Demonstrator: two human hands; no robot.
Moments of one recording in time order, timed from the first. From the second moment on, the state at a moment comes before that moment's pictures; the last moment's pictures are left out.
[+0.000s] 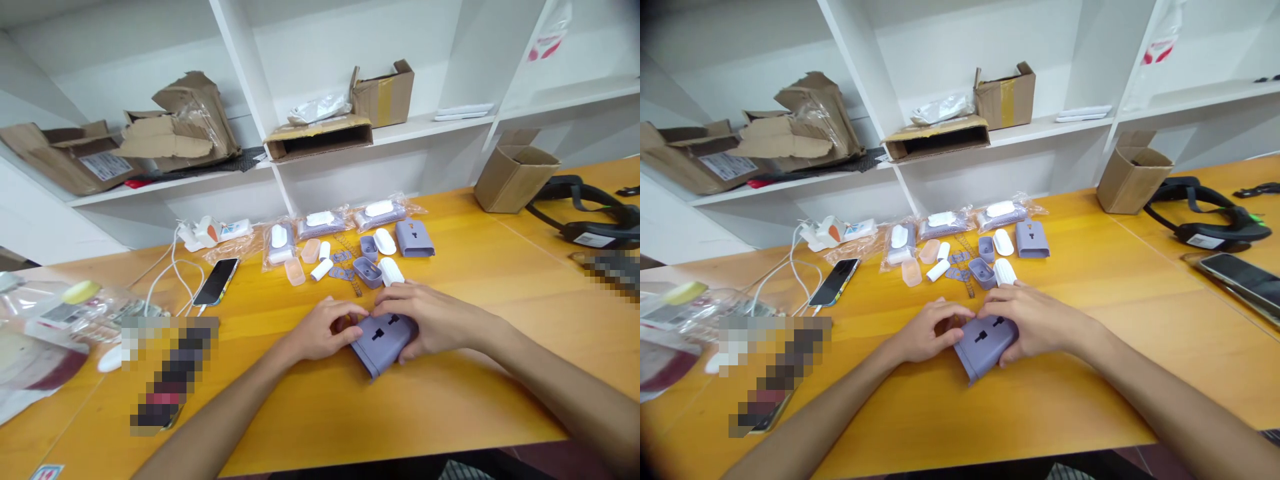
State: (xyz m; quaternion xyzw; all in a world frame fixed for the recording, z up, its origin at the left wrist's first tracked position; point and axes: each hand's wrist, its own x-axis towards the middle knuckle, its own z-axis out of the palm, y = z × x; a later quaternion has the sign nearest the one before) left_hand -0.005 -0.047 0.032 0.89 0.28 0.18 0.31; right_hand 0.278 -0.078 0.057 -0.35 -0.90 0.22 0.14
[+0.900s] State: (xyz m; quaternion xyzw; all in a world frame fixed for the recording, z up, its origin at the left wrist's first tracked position) left_hand -0.001 -0.049 0.029 0.90 0.31 0.15 0.26; right_hand 0.418 -0.136 0.012 -0.53 -0.81 0.07 0.25
